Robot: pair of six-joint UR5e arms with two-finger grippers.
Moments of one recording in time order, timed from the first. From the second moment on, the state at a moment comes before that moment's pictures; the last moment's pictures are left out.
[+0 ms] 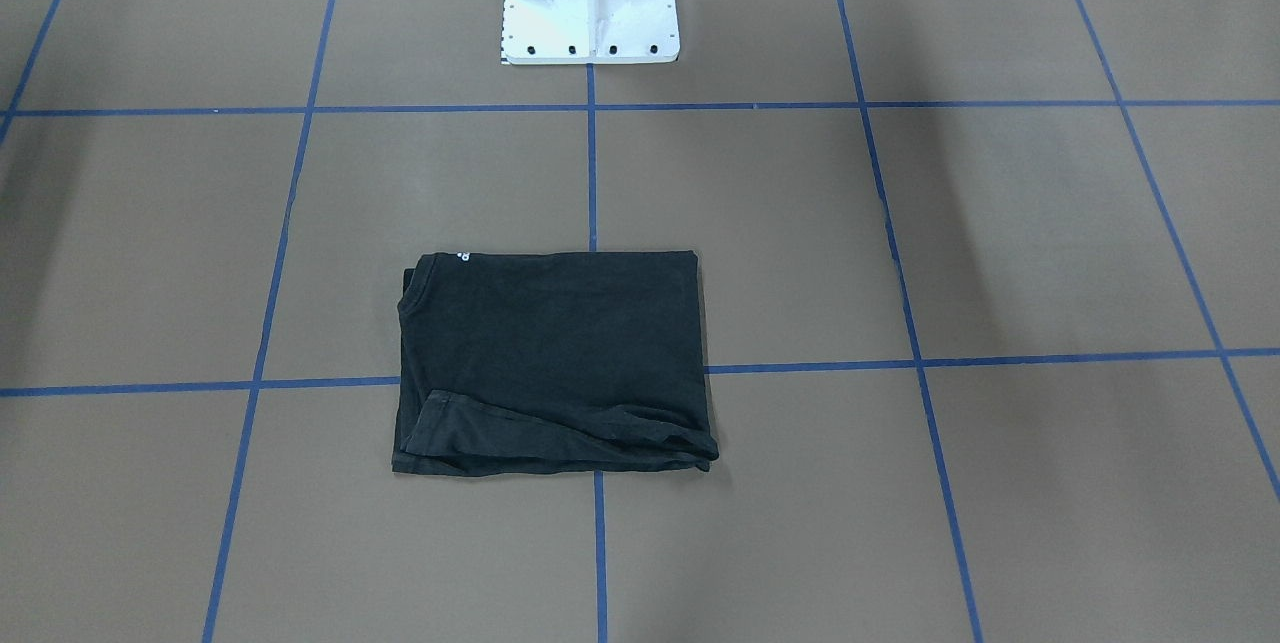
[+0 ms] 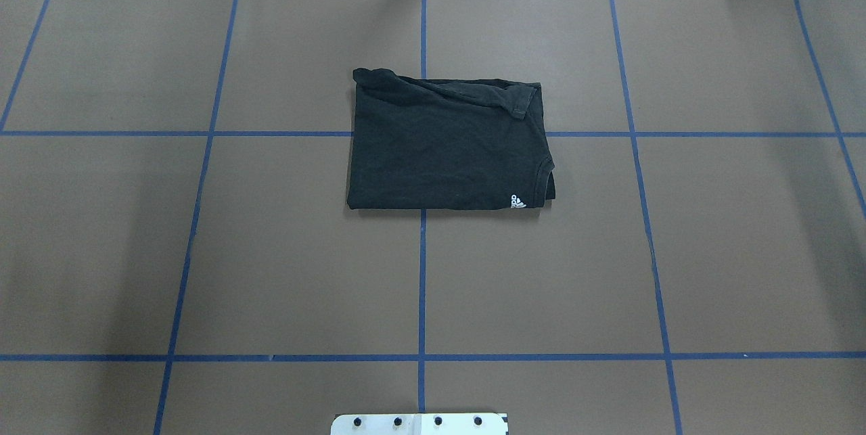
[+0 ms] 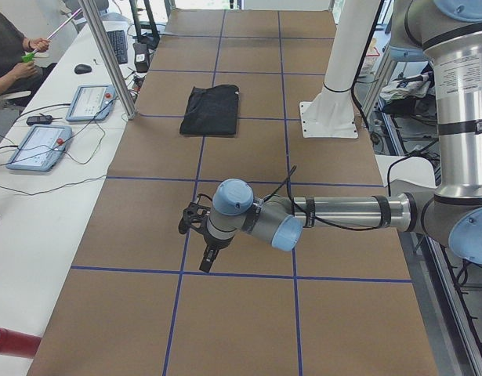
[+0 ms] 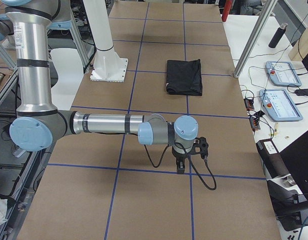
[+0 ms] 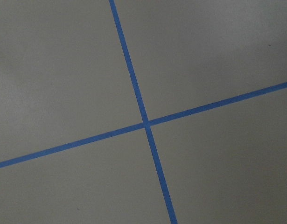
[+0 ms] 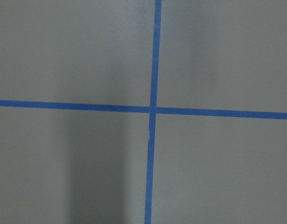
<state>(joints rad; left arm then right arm) -1.51 -1.39 -1.71 -1.98 -2.30 -0.04 1.56 -1.57 1.62 -1.56 2.36 0.02</state>
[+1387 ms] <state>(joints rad) -1.50 -1.47 -1.74 -1.63 -2.30 0.12 1.52 -1.61 1.73 -1.71 2.34 0.01</state>
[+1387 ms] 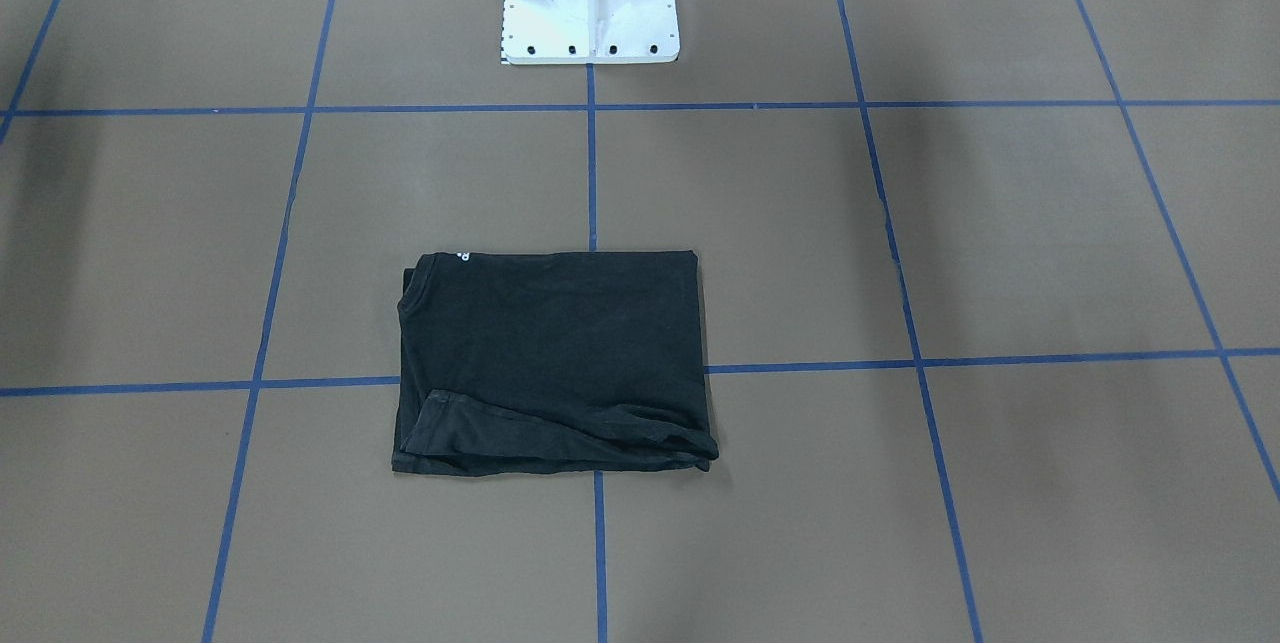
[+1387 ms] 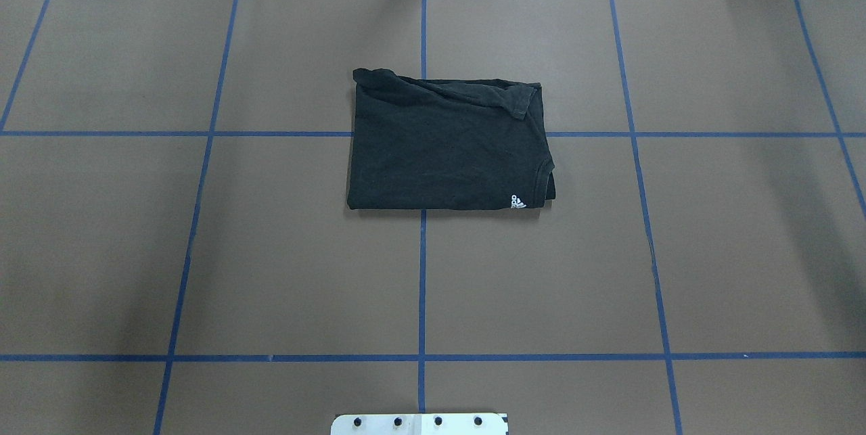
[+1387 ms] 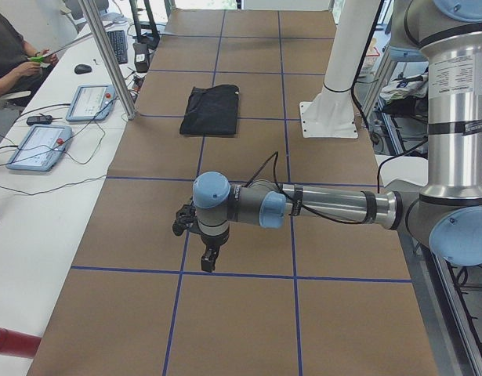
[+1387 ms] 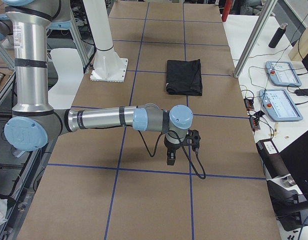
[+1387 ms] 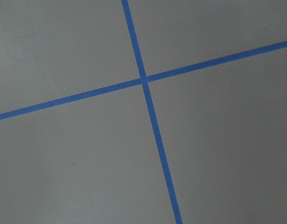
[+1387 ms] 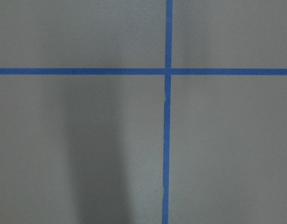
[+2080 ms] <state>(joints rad) -1.51 -1.46 -1.74 -1.63 -2.30 0.12 1.52 -1.67 1.71 -1.62 2.32 -0.06</state>
